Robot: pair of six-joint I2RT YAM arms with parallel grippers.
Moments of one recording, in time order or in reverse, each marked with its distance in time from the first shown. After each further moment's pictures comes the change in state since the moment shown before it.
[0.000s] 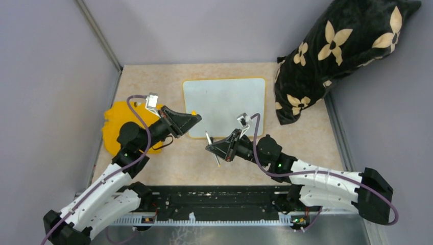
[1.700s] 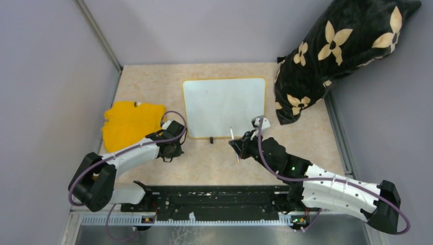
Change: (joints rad) left arm 0.009 0.542 0.009 -0.871 -0.722 0.060; right arm 0.000 -0.198 0.012 -0.543 0.435 -0.154
